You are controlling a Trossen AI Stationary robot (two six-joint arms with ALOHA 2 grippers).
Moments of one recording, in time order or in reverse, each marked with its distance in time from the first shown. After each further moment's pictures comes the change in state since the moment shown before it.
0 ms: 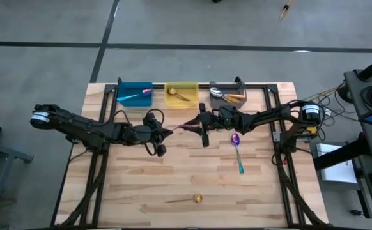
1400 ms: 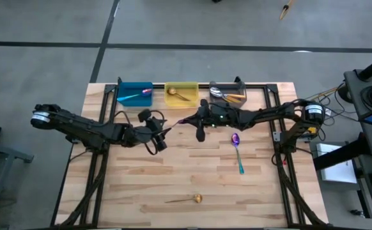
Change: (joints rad) left arm 0.002 0.002 -0.002 -0.014 -0.233 0.156; right arm -0.004 -0.029 0.086 -0.301 0.169 0.076
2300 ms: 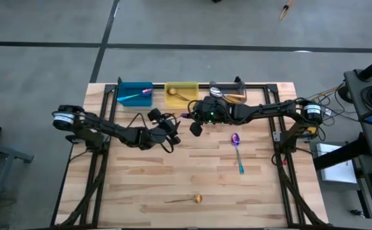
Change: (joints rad) left arm 0.054 0.341 0.006 0.448 -0.215 0.211; right arm -0.002 0.009 0.215 -0.495 0.222 0.136
